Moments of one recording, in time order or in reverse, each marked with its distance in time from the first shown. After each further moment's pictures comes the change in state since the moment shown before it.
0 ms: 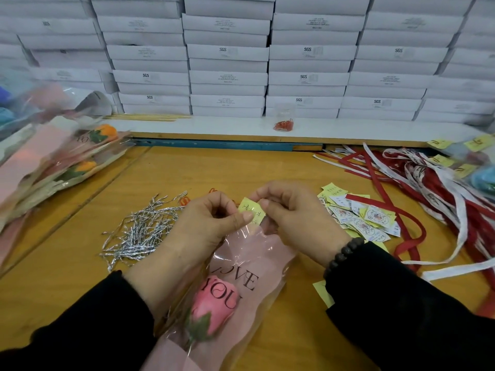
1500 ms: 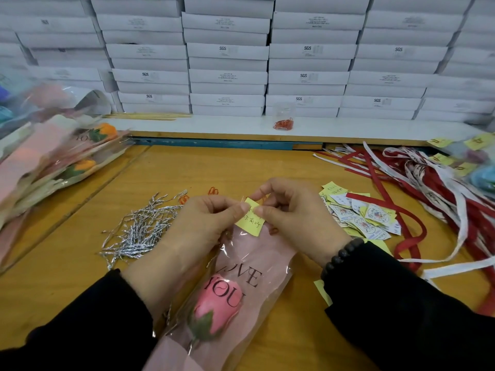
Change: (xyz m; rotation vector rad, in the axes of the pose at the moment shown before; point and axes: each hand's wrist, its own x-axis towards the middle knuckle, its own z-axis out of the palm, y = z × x) left_hand -0.004 0.005 -0.001 0.009 -0.036 -0.060; right_hand -0.001 0.004 0.000 -0.111 0.074 -0.085
